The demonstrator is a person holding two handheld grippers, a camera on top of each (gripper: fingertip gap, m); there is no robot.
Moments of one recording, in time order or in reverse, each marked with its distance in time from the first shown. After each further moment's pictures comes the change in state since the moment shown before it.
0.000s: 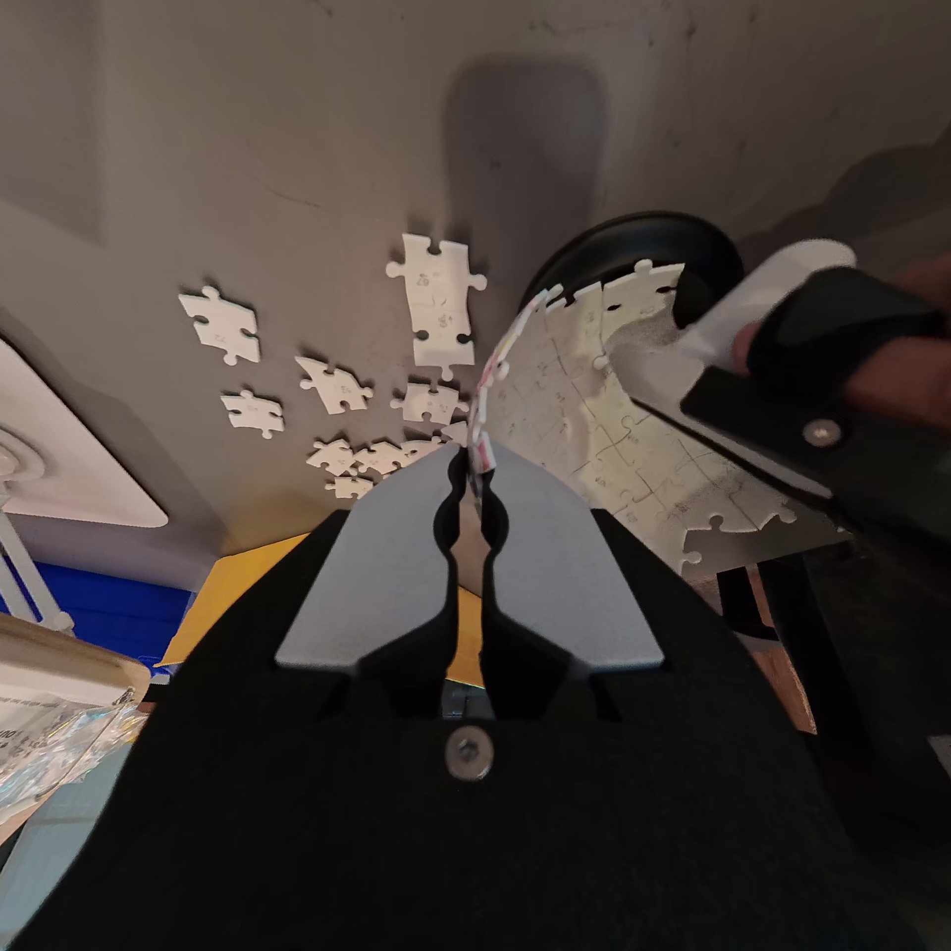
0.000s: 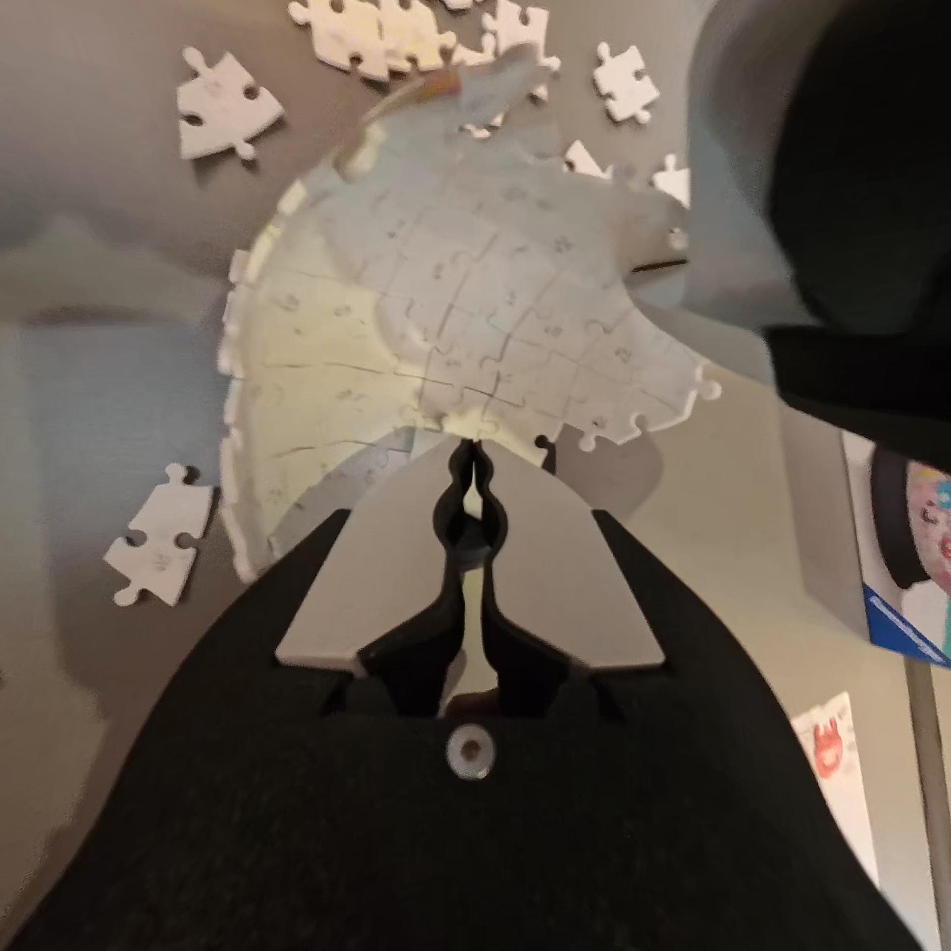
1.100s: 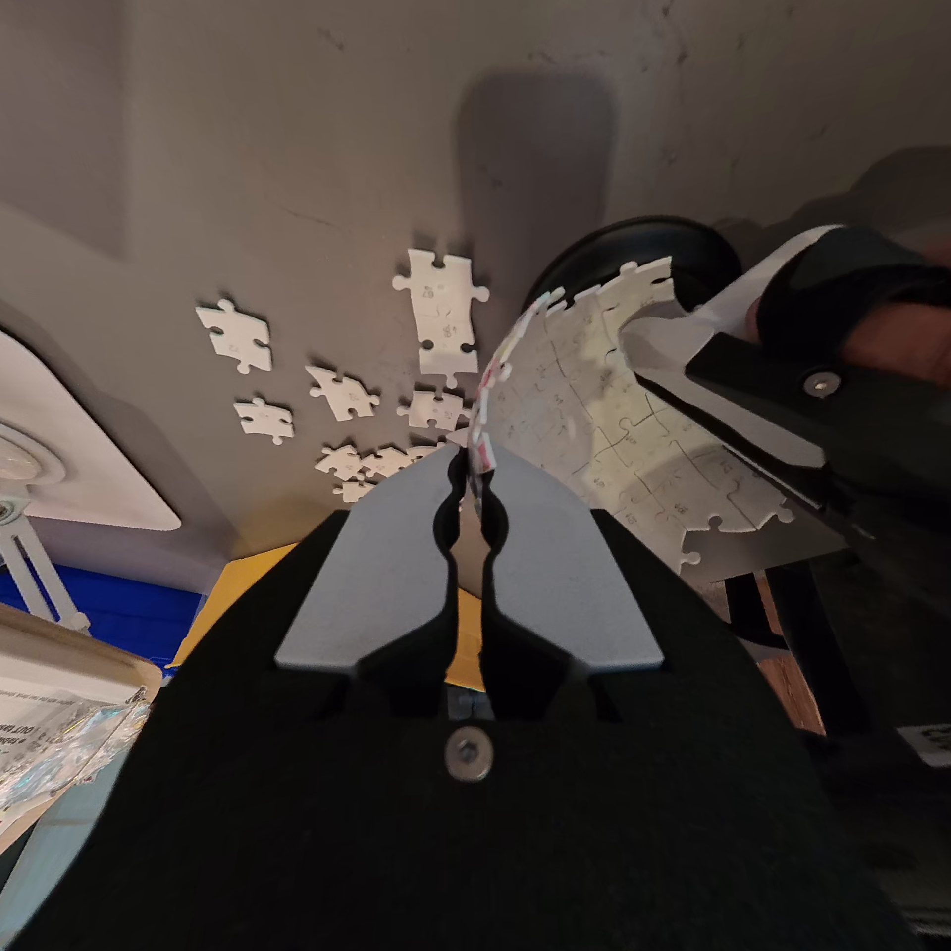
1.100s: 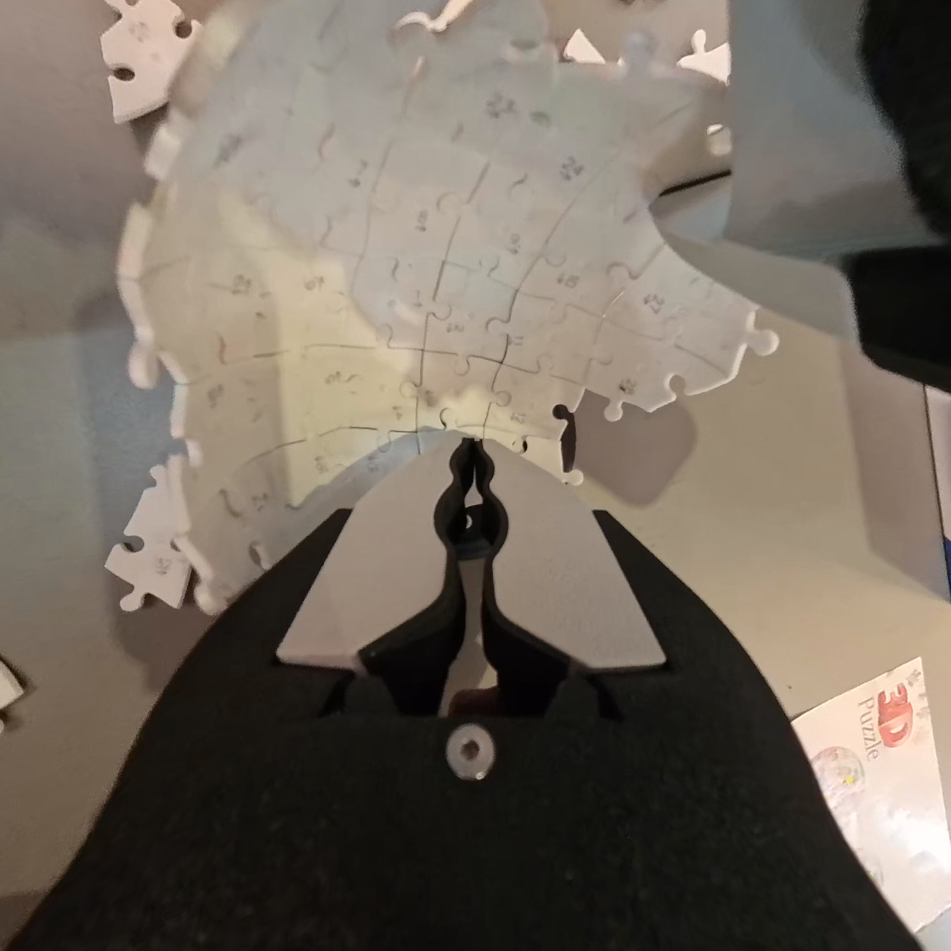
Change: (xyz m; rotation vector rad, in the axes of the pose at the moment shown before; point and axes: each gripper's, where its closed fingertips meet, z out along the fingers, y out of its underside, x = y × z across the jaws) left arm -0.001 -0.004 -0.003 0.015 -0.017 0.008; right arm -0.001 0.016 0.007 -0.097 -0.037 0.110
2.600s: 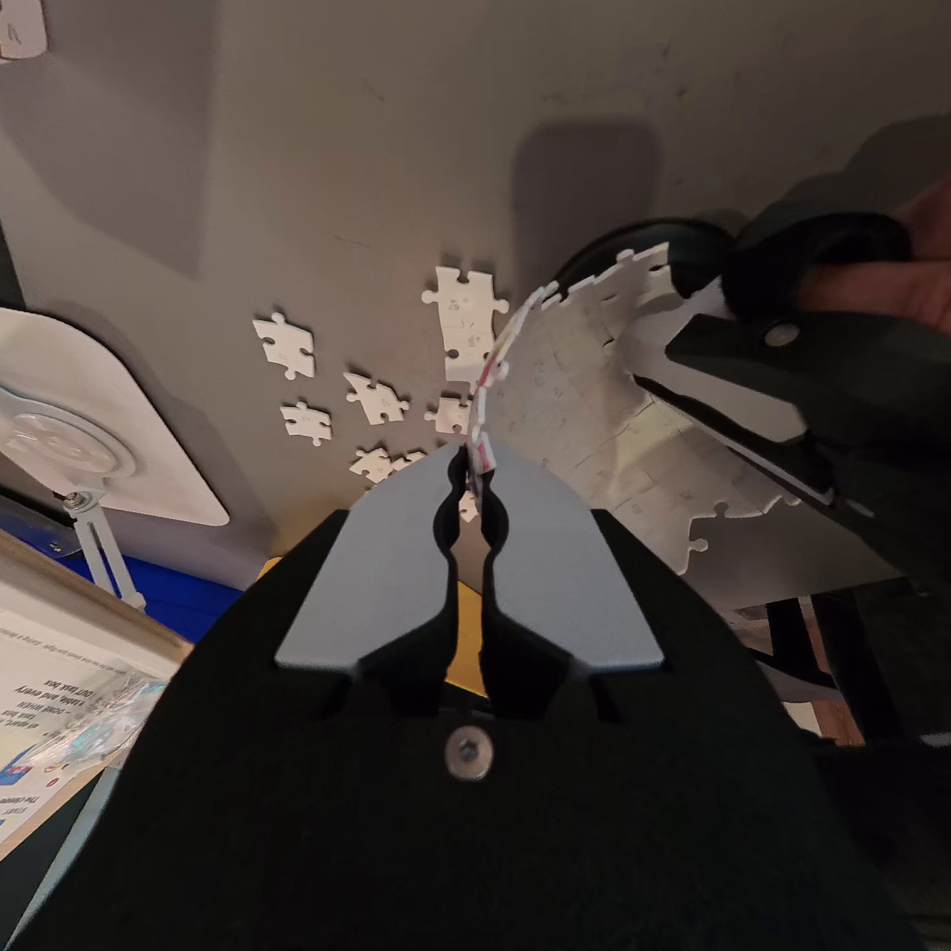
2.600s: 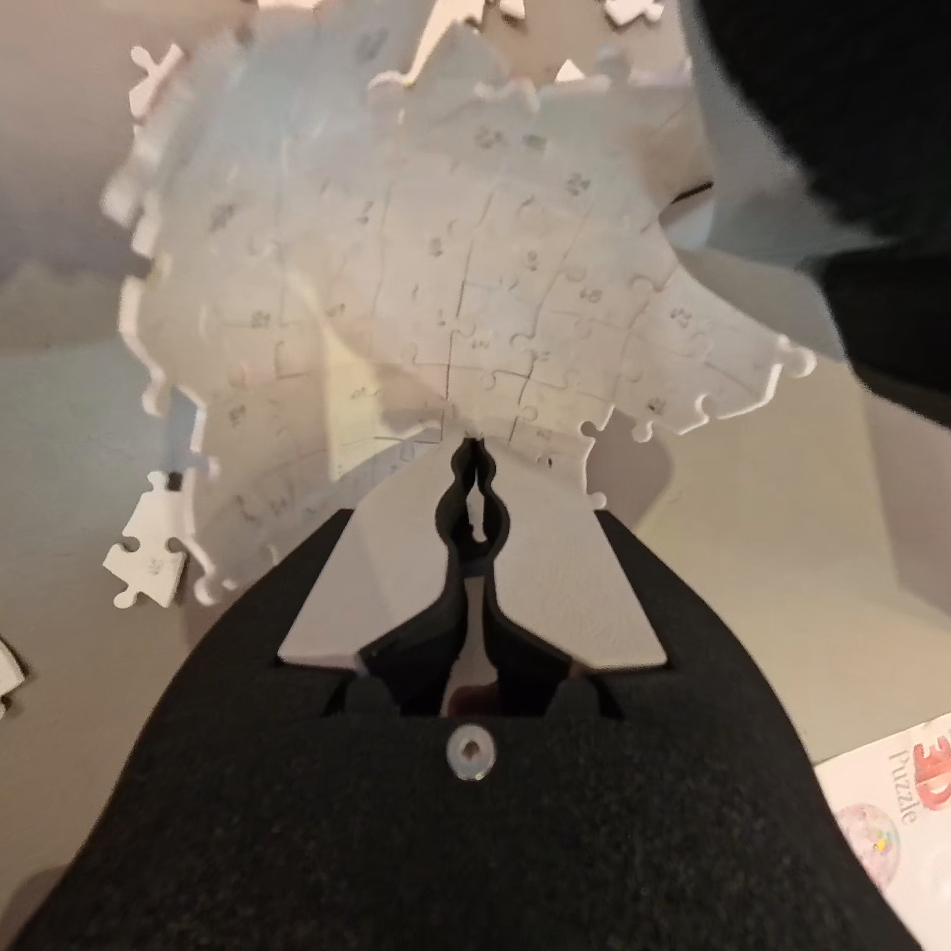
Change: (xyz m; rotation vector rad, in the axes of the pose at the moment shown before) left arm -0.005 -0.004 -0.011 0.049 -0.095 0.021; right arm 0.006 -0.005 0.002 0.047 -0.081 0.026
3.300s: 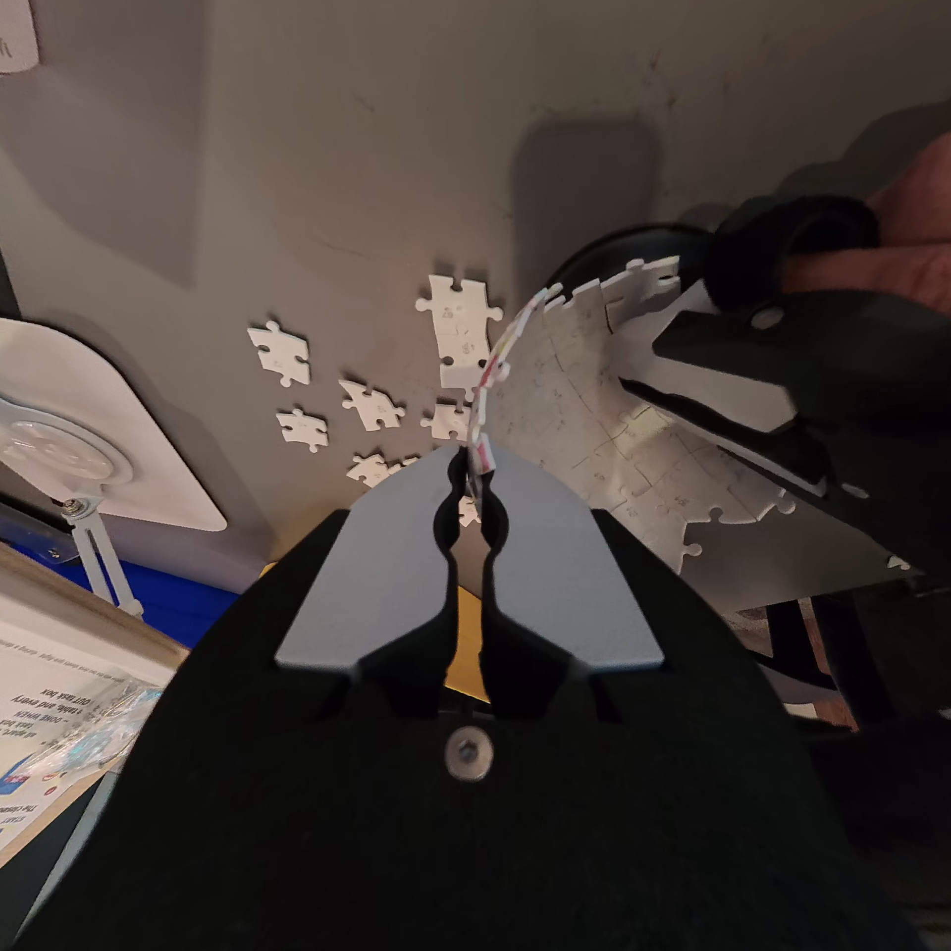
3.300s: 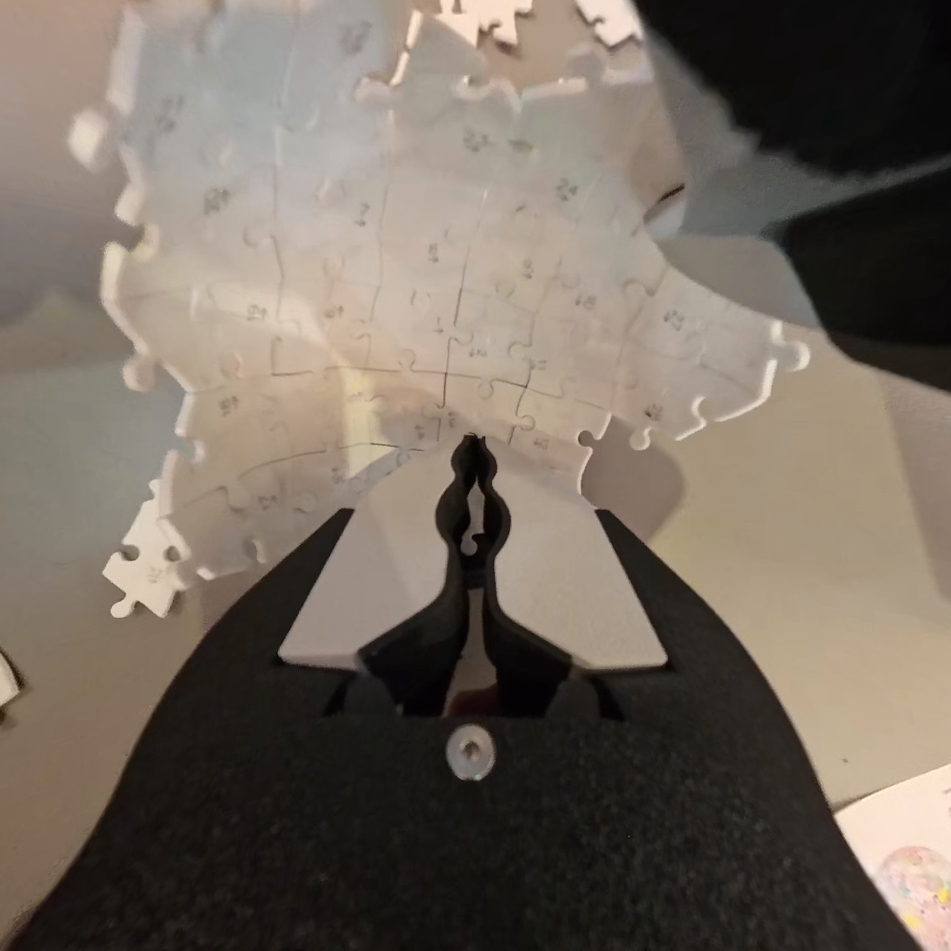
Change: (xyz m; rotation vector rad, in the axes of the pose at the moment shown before) left arm 0.003 -0.003 0.002 0.002 0.003 0.005; right arm 0.000 0.000 0.003 0.065 -0.024 0.032
